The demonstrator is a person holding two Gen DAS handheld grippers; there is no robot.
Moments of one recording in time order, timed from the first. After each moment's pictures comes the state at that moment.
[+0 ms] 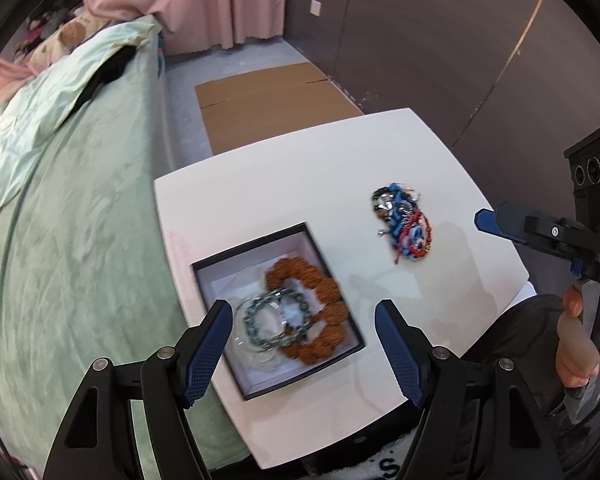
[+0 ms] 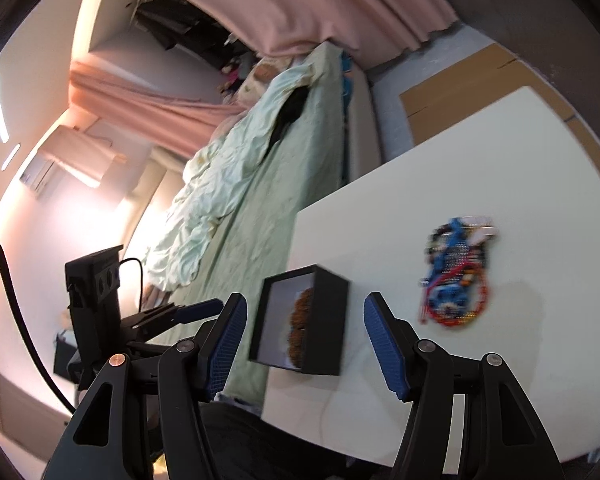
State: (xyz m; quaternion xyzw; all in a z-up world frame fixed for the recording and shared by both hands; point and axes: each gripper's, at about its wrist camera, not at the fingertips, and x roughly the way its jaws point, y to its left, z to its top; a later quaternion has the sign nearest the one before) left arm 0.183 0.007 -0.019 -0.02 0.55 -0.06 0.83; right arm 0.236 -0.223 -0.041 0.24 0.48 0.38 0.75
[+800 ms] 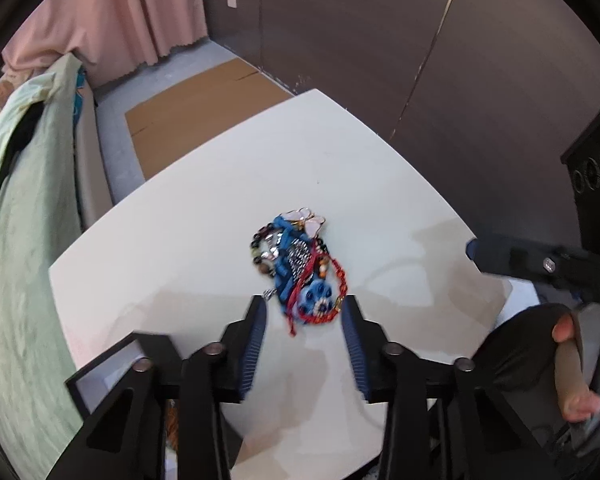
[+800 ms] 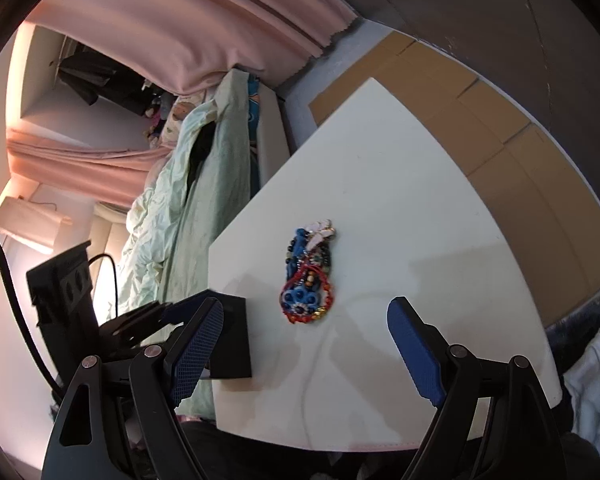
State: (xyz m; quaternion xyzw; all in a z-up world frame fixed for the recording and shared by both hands) left arm 0.260 -0.115 -0.056 0.05 0.56 -0.14 0.81; right arm 0.250 -0.318 -0.078 0.30 0.52 0.25 0.76
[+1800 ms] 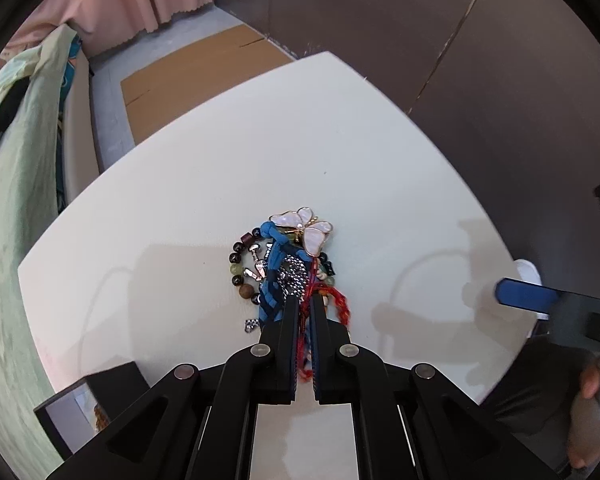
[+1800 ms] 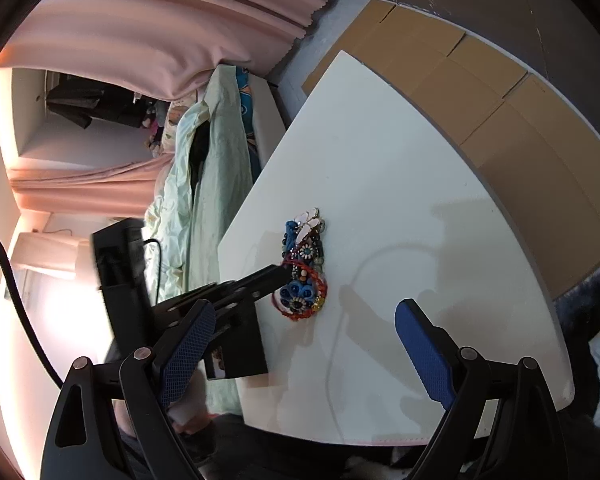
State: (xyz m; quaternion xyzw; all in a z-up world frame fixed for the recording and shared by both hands) left arm 0.298 -0.128 -0.094 0.04 0.61 -0.12 0.78; right arm 0.262 -0.330 -0.104 0.35 0.55 0.26 0.71
